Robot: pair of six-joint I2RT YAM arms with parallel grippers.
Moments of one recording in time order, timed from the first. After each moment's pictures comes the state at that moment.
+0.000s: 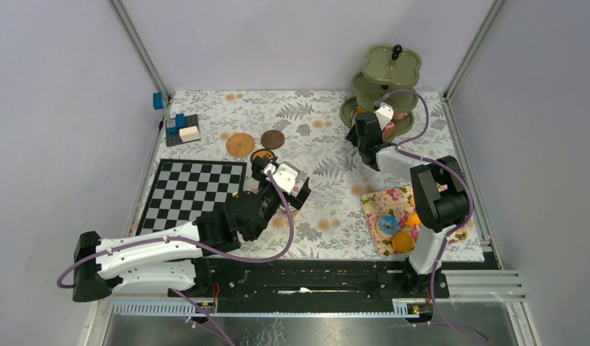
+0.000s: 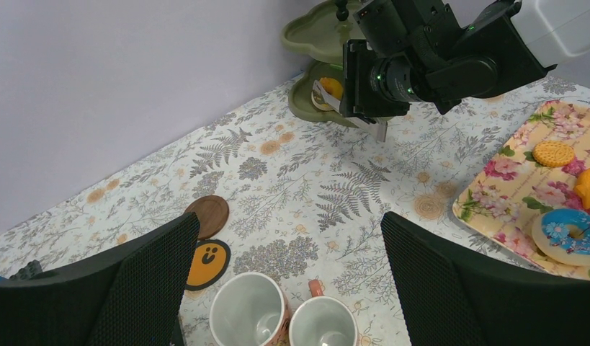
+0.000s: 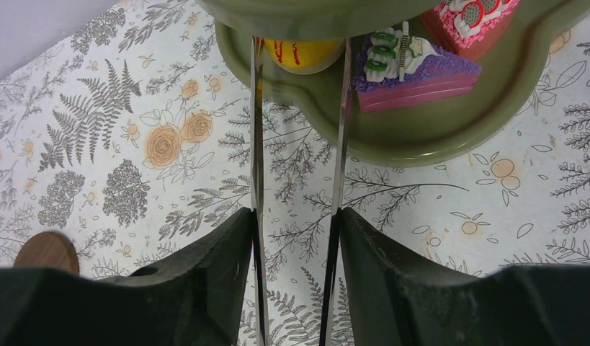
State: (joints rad) left arm -1.25 0.97 0.77 0.20 -0.71 0.21; right arm 0.35 1.84 1.10 0.18 0.41 0.64
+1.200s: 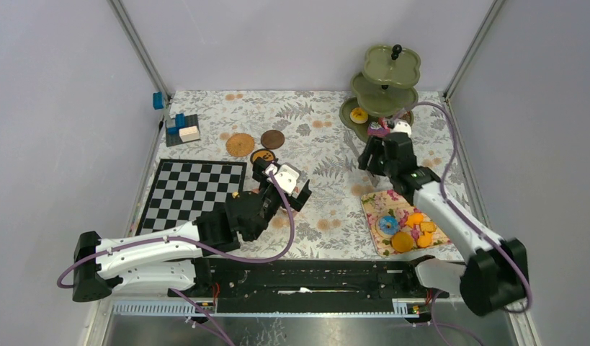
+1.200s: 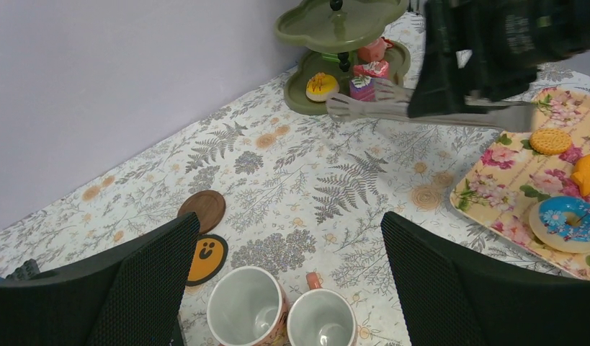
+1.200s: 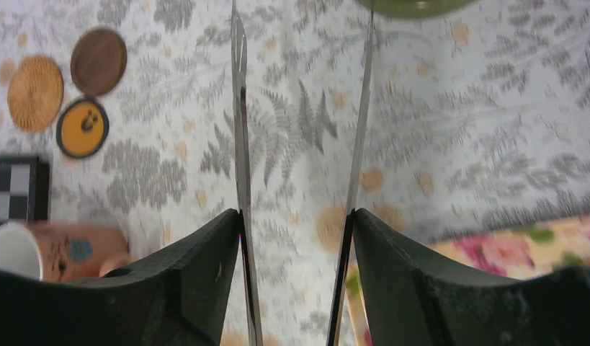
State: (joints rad) left arm -1.25 0.97 0.77 0.17 -0.70 0.20; right arm 0.35 1.26 0.86 -0.19 0.14 0.49
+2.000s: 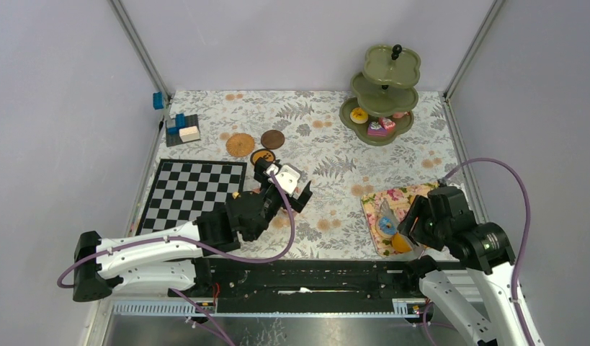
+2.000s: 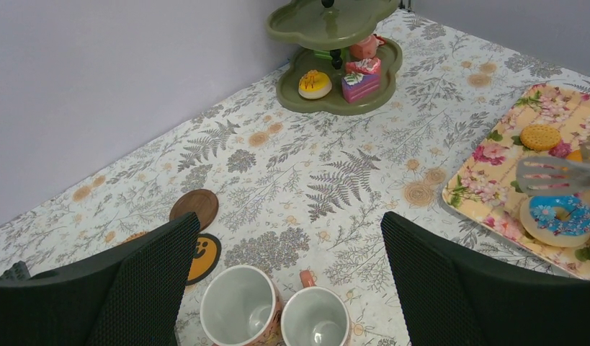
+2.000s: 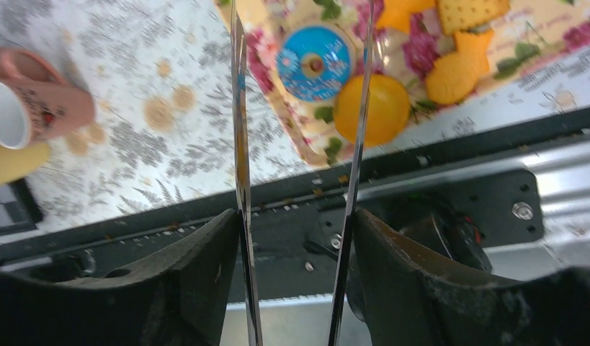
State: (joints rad) left arm -1.25 0.97 0.78 0.16 -0.68 0.18; right arm 0.35 0.57 0.97 -1.38 0.12 0.73
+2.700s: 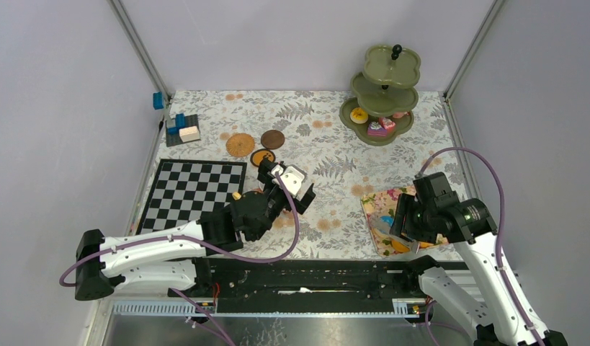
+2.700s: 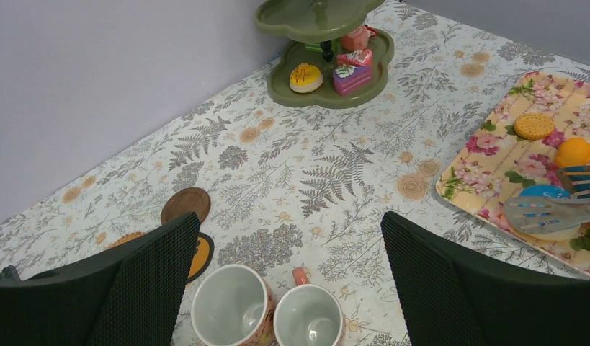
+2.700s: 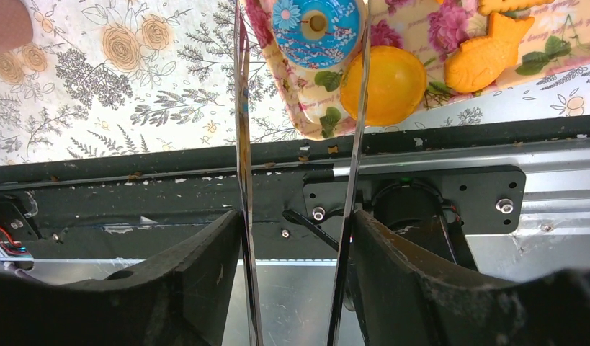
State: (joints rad) left arm -1.25 1.00 0.78 0.16 -0.66 0.18; right arm 0.35 0.75 0.98 -1.41 0.01 0.57
